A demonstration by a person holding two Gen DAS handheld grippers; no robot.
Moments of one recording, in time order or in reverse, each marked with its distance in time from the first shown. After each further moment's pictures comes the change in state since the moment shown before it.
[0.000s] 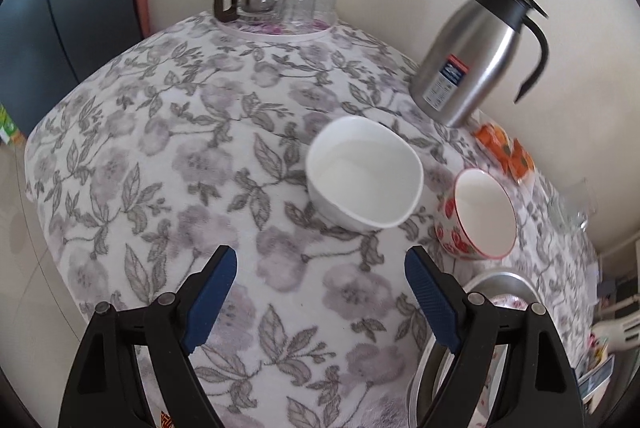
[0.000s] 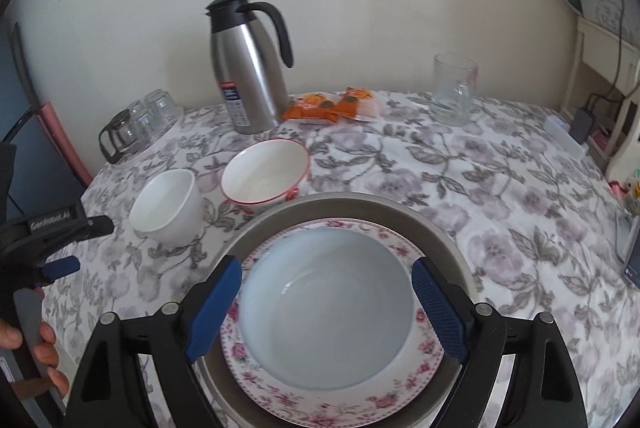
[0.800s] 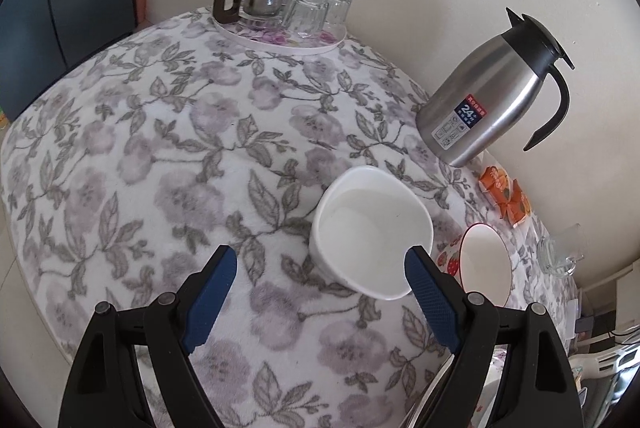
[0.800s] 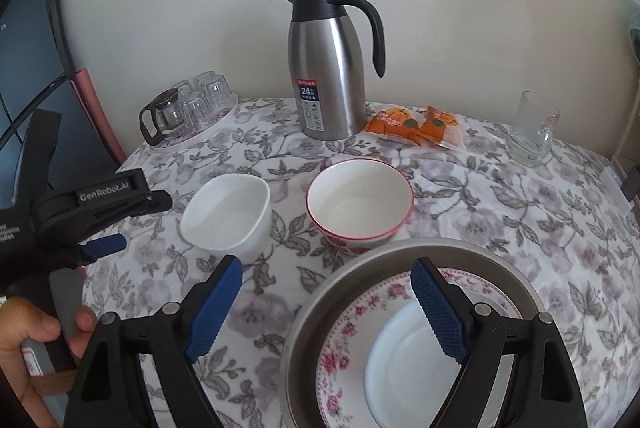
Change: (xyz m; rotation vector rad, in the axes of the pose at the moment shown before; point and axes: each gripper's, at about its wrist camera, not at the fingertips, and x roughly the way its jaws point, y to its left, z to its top) left arm 0.030 0.020 0.047 -0.067 -0.004 -0.088; right arm 0.034 0.083 0.037 -0.117 0.026 0.090
